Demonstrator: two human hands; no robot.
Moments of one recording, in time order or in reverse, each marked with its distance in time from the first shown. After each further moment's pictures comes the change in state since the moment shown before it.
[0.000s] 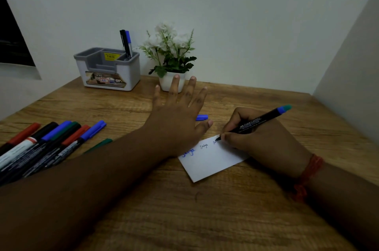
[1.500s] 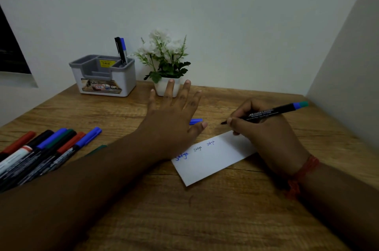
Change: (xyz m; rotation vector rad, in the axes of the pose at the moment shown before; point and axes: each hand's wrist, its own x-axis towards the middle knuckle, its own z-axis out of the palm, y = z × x) left_hand 0.000 -0.001 -0.008 -0.027 -0.049 0.008; right_hand 0.003 0.008 -0.007 0.202 0.238 0.001
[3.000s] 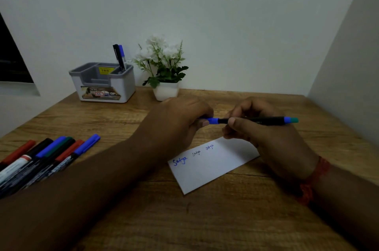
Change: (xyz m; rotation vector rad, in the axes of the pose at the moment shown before) left_hand -0.006 0.007 -0.031 -0.361 0.379 0.362; right_hand 0.001 0.001 -0.008 0.292 -0.142 -0.042
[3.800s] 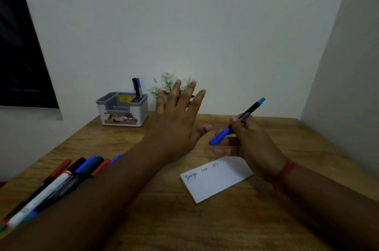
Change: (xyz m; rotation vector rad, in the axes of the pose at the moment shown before) left_hand 0.011 -0.011 -0.028 0.373 -0.023 -0.209; right_hand 0.013 -0.022 0.026 0.187 0.044 0.186
